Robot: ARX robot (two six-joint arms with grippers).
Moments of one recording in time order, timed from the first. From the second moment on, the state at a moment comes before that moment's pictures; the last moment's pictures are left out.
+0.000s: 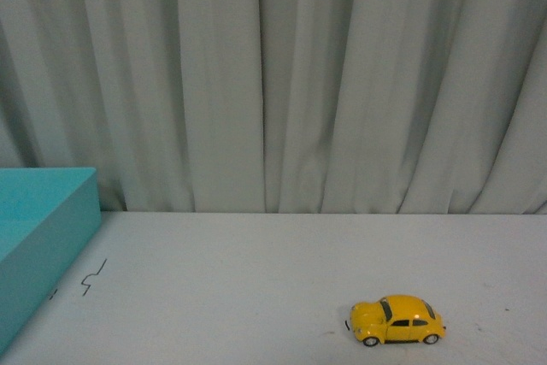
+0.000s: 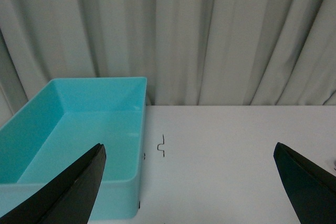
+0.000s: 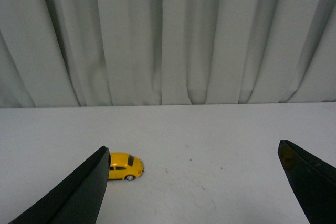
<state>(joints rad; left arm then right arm) 0.00 0.01 0.01 0.00 0.00 0.00 0.00 0.00 0.01 0.00 0.00 -0.01</state>
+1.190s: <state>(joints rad) 0.00 0.01 0.01 0.00 0.00 0.00 0.00 0.00 0.01 0.00 0.00 -0.01</state>
